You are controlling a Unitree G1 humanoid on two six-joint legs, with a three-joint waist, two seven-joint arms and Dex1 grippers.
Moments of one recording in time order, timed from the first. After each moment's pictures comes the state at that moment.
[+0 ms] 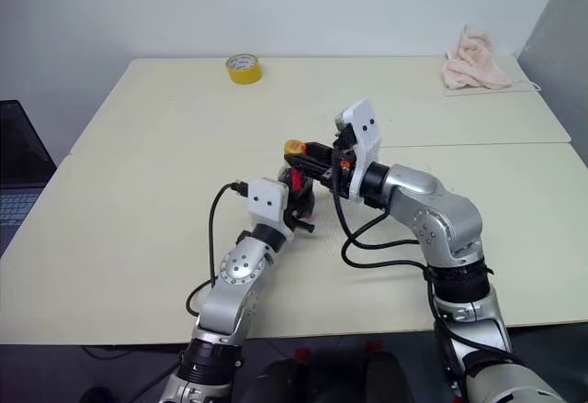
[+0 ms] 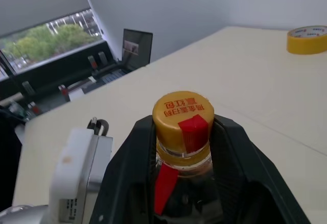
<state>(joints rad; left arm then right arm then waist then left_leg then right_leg) -0.25 0.00 -0.17 -0.10 0.00 0.14 -0.14 -0.69 -0.24 0.01 -0.23 0.65 0.84 0.55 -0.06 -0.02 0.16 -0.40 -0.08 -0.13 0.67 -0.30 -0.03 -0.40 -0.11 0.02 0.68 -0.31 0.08</state>
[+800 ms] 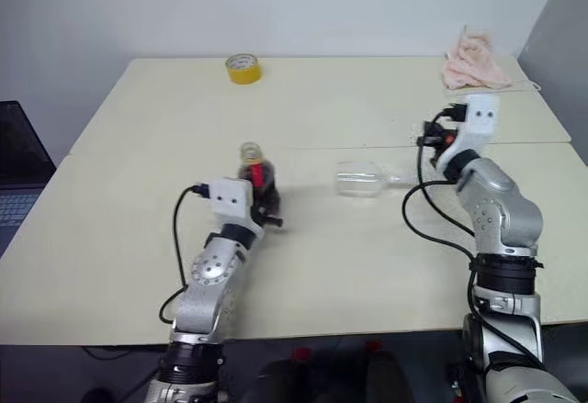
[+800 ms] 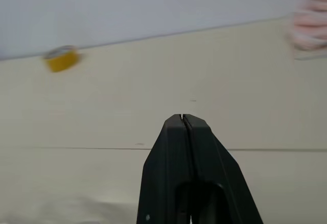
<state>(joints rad) -0.23 0.07 0.01 -0.10 -0.01 0.14 -0.09 -0.65 -0.39 -0.29 0.08 0.42 0.65 0.16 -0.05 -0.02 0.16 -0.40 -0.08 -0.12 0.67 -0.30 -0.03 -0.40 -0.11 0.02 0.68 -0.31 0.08</state>
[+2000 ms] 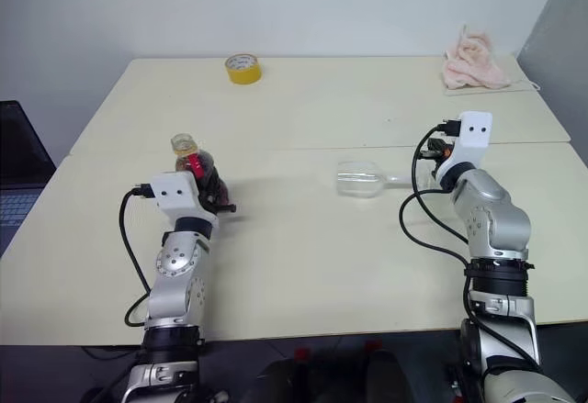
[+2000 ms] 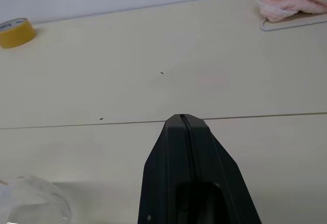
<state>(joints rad) -0.29 0.13 0.20 0.11 -0.07 0.00 -0.01 -0.64 -0.37 -0.23 0.11 0.36 0.64 0.16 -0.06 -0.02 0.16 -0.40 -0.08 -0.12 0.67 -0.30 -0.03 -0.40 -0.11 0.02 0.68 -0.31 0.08</state>
